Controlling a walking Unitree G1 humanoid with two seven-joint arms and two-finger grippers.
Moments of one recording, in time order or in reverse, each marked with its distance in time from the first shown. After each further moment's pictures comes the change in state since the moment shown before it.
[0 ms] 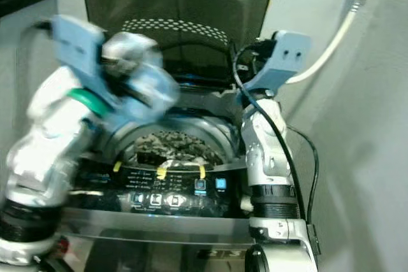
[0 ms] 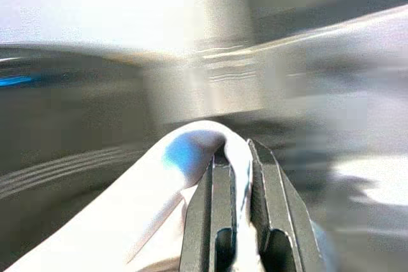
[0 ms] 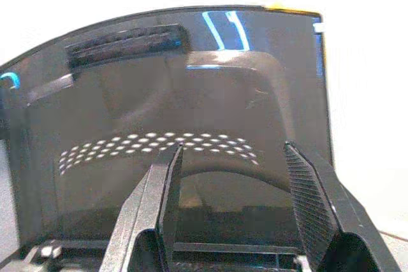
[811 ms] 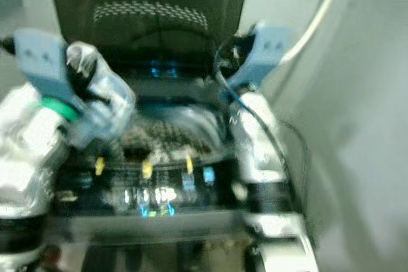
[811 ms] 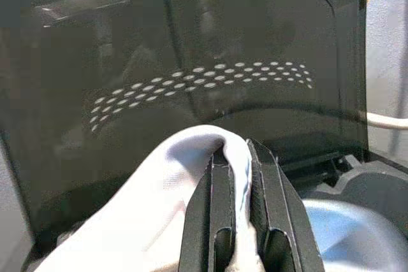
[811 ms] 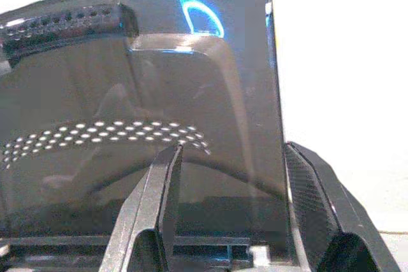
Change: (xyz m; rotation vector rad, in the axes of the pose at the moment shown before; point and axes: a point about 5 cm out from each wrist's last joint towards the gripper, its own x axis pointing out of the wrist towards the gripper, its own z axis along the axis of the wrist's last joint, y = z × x) left arm -0.070 0.084 -0.012 0.226 0.210 0.755; right arm -0.001 0.009 -0.003 0.016 0.020 0.077
